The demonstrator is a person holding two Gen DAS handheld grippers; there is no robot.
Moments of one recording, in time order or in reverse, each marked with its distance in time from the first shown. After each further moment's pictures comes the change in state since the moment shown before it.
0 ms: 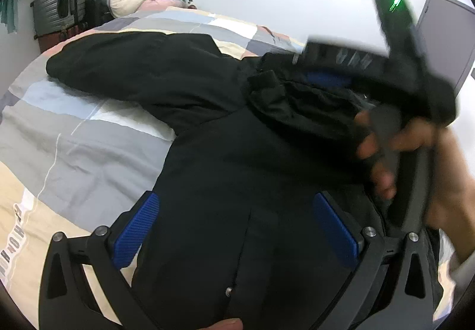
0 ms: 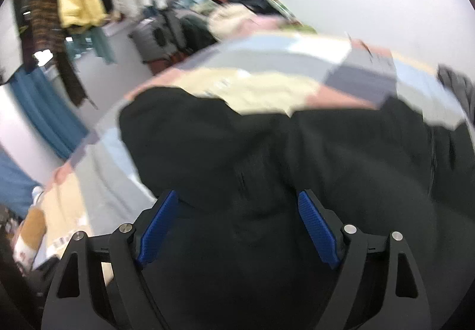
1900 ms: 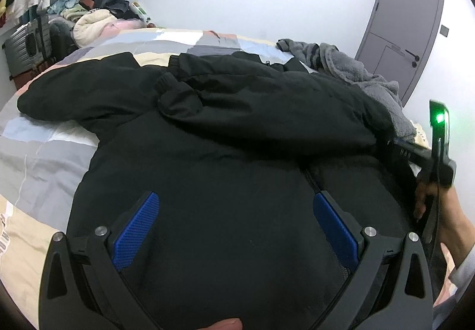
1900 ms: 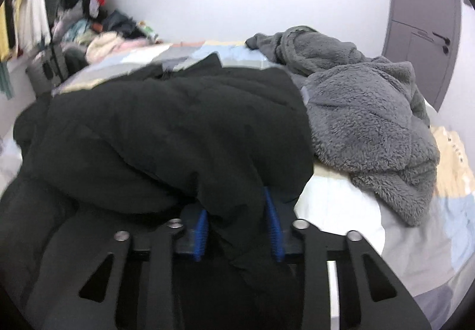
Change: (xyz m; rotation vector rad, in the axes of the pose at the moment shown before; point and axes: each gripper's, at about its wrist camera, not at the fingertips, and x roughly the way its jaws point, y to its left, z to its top) left arm -0.009 -0.109 -0.035 0.175 -0.037 -0.062; right arm -0.175 -0.210 -0.198 0.277 -0.124 -0.565
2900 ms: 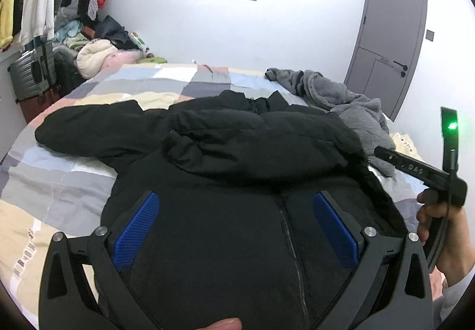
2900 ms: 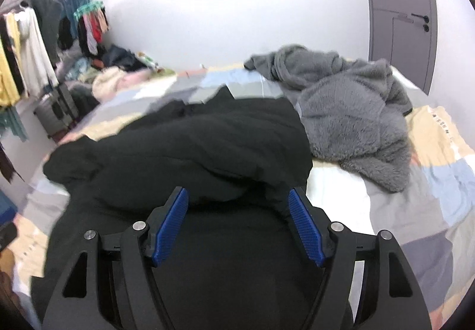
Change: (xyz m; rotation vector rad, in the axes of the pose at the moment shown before) left arm -0.088 -0.034 0.019 0.043 -0.122 0.005; right arm -0.124 0.036 0.007 0.115 -0.074 0.059
